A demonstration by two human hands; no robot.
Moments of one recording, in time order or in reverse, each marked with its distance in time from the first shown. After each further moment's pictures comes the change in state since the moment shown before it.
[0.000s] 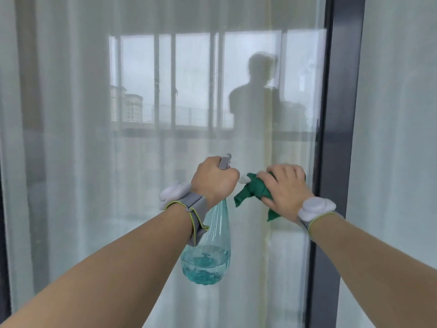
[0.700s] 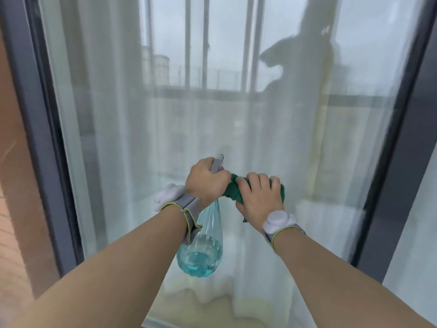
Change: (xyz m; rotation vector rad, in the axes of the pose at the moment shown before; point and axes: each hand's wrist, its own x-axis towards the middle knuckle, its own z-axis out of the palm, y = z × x) left_hand -0.050 -0.126 -0.055 0.002 0.096 -0.213; right_hand -0.024 -0.199 0.031 0.101 -0.235 0.081
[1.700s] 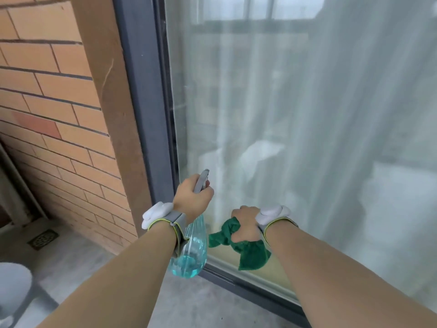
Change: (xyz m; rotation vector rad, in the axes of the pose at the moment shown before) left_hand 0.003 -0.365 -0.272 0.120 0.044 -0.281; right_hand 0.026 -0.405 0.138 0.577 -1.279 -0.182
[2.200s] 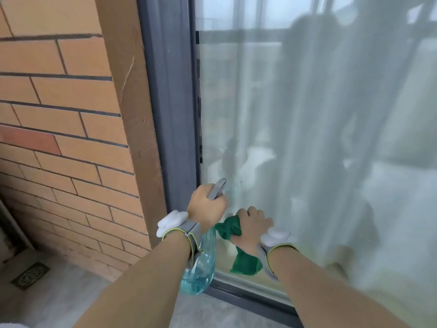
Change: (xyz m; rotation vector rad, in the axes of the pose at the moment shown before) left_hand 0.063 -0.060 -0.042 -0.026 -0.111 0.046; right_hand 0.091 -0.076 0.042 -0.002 0.498 0.264
